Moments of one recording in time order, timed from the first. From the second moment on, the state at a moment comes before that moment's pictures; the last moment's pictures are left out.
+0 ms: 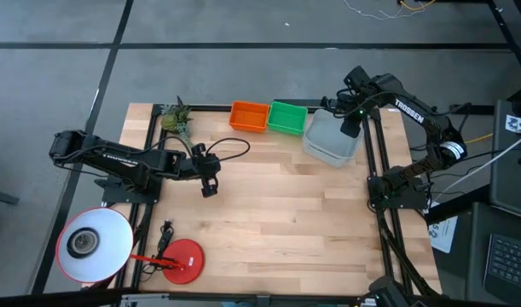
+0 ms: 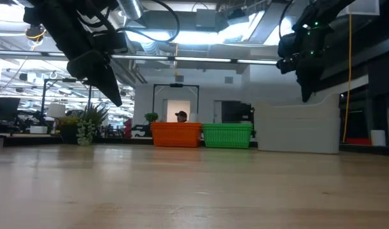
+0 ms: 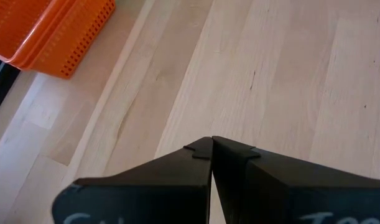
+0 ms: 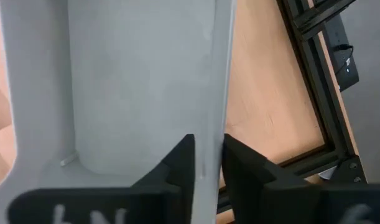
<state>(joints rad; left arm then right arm) -0.03 1.13 0.60 -0.32 -0.40 -0.18 -1.01 1.44 1.22 -1.17 -0.09 -0.57</state>
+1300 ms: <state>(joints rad) -0.03 1.13 0.60 -0.32 -0.40 -0.18 -0.59 1.44 0.90 -0.85 0.07 -0.11</state>
